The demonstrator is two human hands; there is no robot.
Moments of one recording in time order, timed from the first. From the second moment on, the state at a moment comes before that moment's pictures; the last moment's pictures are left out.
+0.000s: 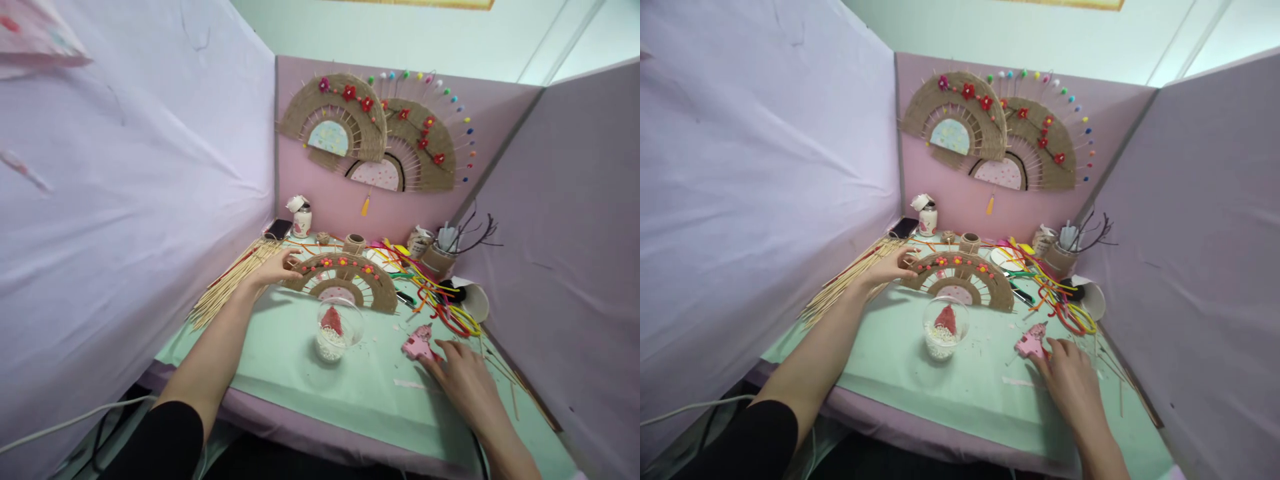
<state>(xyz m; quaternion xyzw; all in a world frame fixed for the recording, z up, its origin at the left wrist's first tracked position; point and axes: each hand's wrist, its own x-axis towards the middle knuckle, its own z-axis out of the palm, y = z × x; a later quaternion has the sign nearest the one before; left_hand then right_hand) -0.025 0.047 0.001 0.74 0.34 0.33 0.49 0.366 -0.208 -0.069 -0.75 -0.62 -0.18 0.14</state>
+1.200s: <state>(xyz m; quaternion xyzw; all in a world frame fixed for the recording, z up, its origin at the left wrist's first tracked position) -0.023 0.047 -0.003 0.74 0.28 0.38 0.47 0.222 -0.047 0.018 -0.51 -0.85 -0.10 0.01</state>
